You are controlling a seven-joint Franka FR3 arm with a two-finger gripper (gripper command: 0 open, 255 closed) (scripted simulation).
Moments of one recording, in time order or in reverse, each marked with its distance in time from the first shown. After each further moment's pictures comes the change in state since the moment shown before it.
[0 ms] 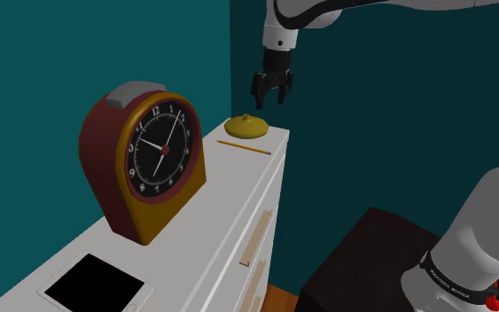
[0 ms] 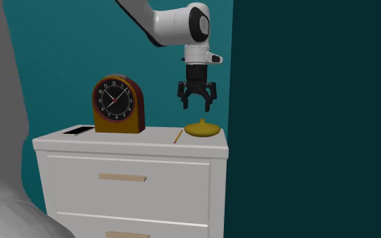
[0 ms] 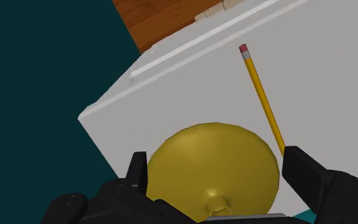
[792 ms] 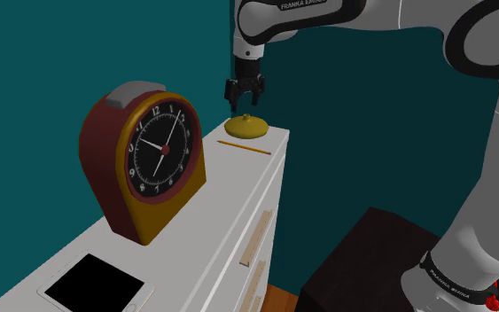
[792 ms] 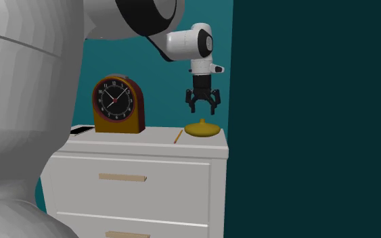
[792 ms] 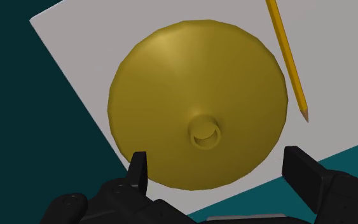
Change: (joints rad) arm 0.029 0.302 0.013 0.313 -0.072 0.013 0.032
